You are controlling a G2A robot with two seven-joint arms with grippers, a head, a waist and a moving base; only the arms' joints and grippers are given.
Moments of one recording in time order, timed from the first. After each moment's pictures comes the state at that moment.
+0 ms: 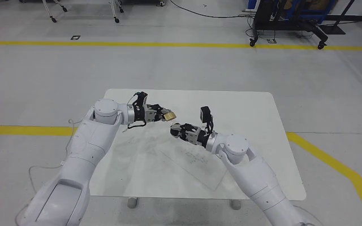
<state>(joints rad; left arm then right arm) 0.66 -1.28 -1.01 -0.77 -0.33 0.12 -1.15 -1.19 -1.34 1.06 -1.41 0.37 0.12 0.63</state>
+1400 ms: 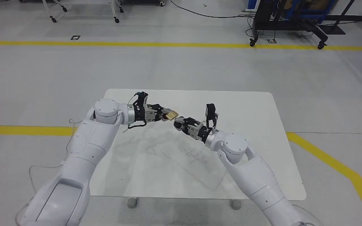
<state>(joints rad) 0.65 -1.28 -0.99 -0.76 -0.35 0.11 -1.15 -1.18 -1.35 1.06 -1.41 0.38 0.13 0.45</state>
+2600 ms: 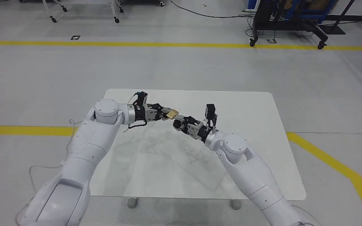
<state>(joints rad) 0.66 -1.28 -1.00 -0.77 -0.35 0.11 -1.11 -1.19 -1.36 1.07 -1.41 0.43 0.13 0.46</state>
